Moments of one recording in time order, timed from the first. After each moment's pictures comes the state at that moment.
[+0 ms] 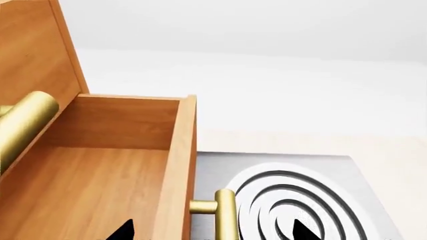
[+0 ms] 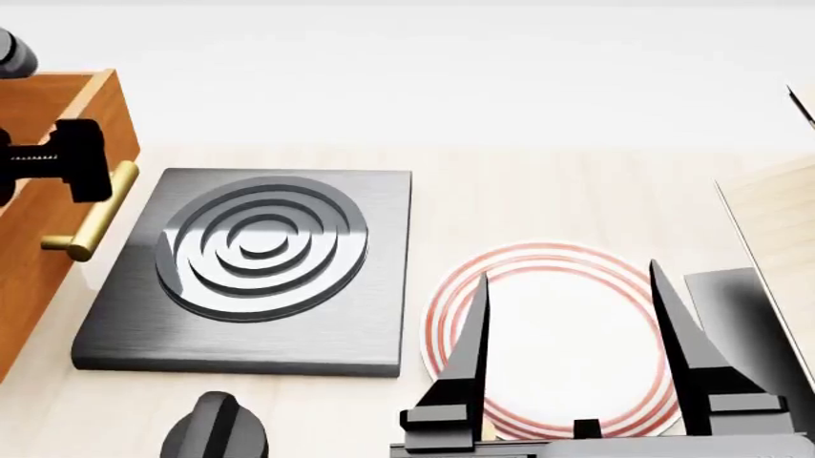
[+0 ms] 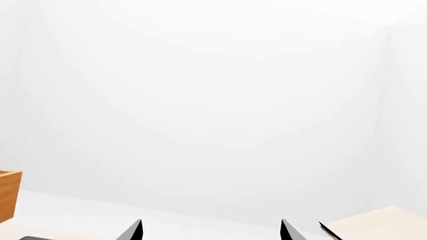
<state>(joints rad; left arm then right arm) -1.24 -0.37 0.22 -0.63 -0.43 -0.89 0.04 0.51 0.85 -0.78 -0.87 0.59 0.36 1.05</state>
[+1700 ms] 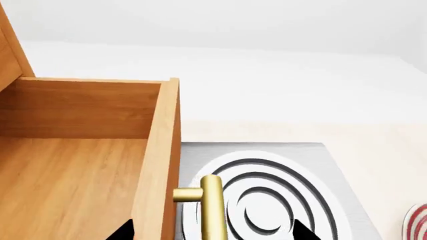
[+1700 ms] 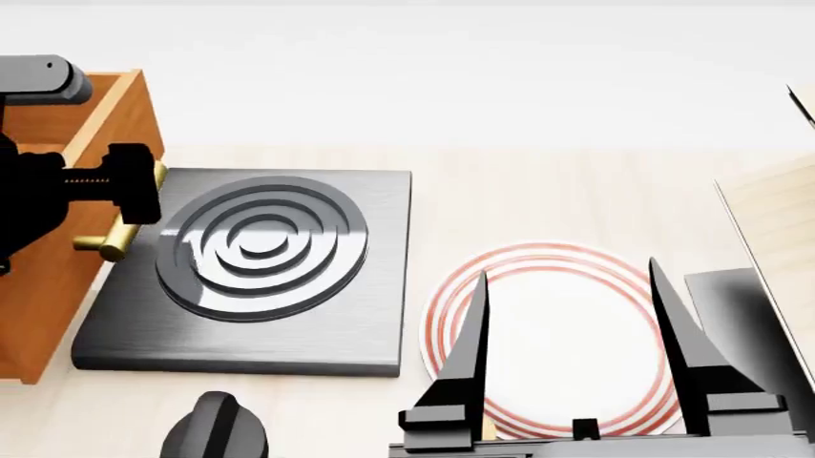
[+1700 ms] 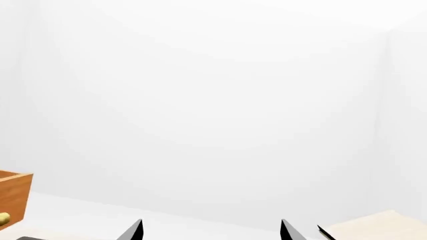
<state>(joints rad) -1.18 -0.31 0.22 -0.61 -0.43 -0.88 0.04 0.51 0.85 -0.78 -0.87 0.58 0.37 1.05</state>
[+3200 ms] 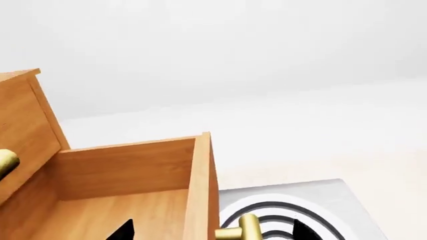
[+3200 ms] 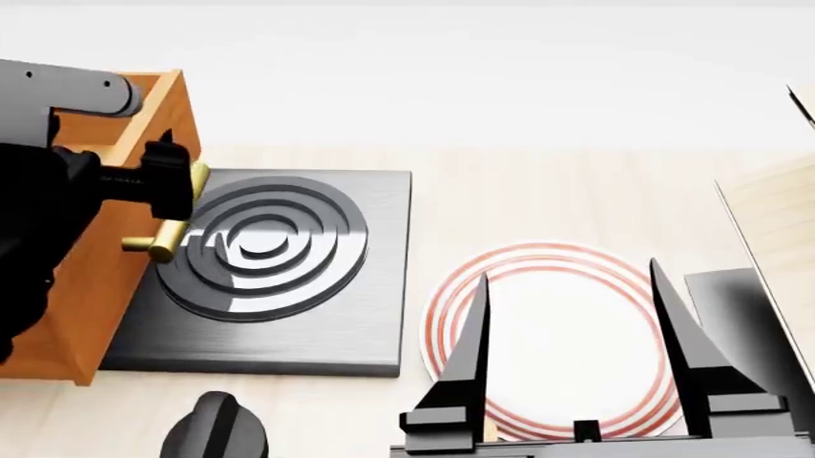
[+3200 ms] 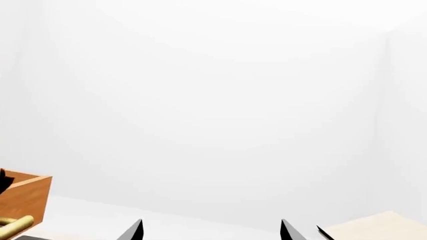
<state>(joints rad) -1.03 -0.28 0.30 -0.31 -0.37 -0.76 -0.15 0.51 0.85 -0.78 -0.87 0.57 0.38 1.05</state>
